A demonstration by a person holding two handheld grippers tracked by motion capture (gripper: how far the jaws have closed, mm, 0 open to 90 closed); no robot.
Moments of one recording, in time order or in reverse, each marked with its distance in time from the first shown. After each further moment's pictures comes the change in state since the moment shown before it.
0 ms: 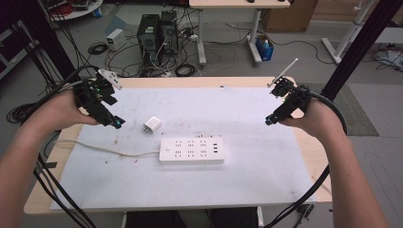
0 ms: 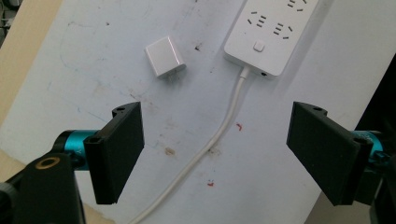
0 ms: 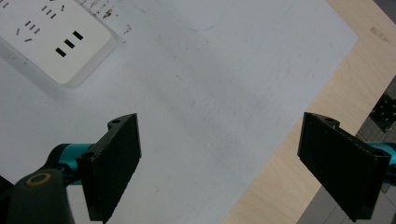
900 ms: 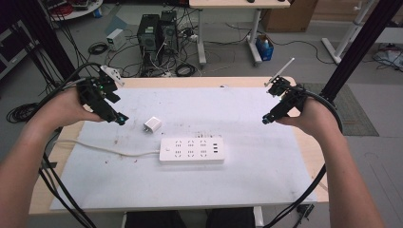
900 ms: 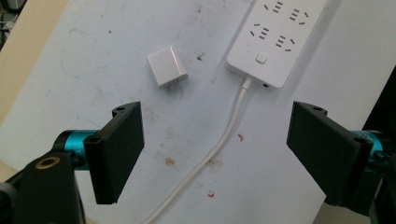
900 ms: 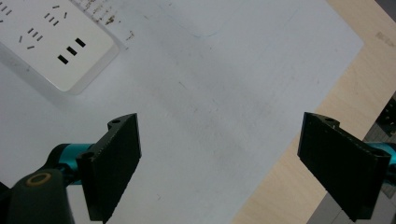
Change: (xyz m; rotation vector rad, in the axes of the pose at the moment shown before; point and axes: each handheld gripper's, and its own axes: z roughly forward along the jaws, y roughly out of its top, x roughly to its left) left arm 0.008 0.006 0.007 -0.034 -0.023 -0.031; right arm 0.000 0.006 0.006 -0.007 0.011 -0.004
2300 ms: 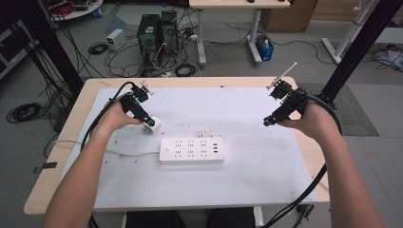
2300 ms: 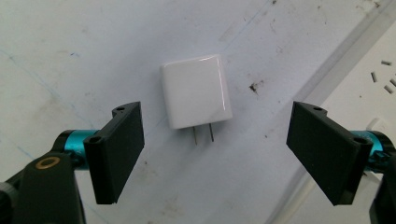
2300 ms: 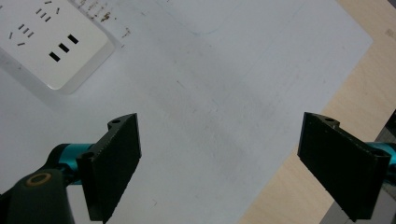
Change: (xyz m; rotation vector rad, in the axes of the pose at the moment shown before) left arm 0.051 0.010 0.157 0.072 -0.010 -0.265; right arm -0.007 -0.010 0.014 -0.020 0.020 0.010
